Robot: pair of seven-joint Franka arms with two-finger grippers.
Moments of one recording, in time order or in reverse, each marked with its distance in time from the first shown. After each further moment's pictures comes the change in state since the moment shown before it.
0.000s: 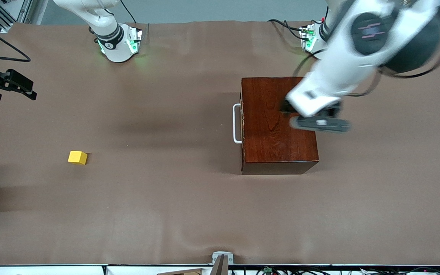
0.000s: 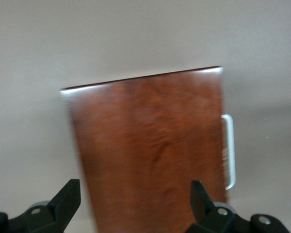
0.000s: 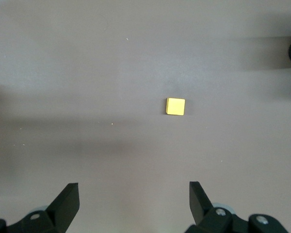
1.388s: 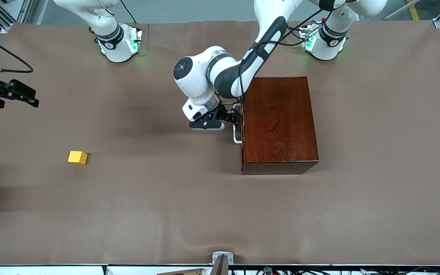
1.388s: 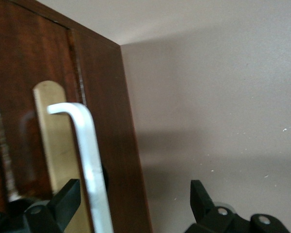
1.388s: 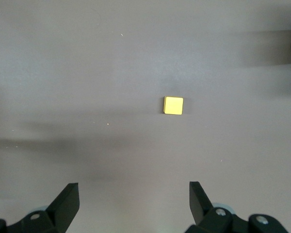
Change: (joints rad) left arm -0.702 0.454 0.418 0.122 0.155 0.174 -0.338; right arm -0.004 0.051 -0.010 0.001 -0.004 0.015 0.000
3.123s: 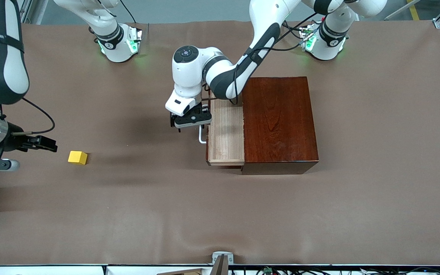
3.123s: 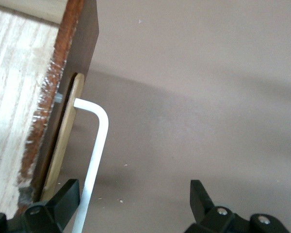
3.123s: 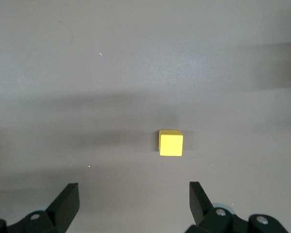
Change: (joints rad) left arm -0.001 0.023 -0.049 0.013 -0.084 0.449 -0.486; right arm -0.033 0.273 -0.006 -0.002 -0.001 0.256 0.001
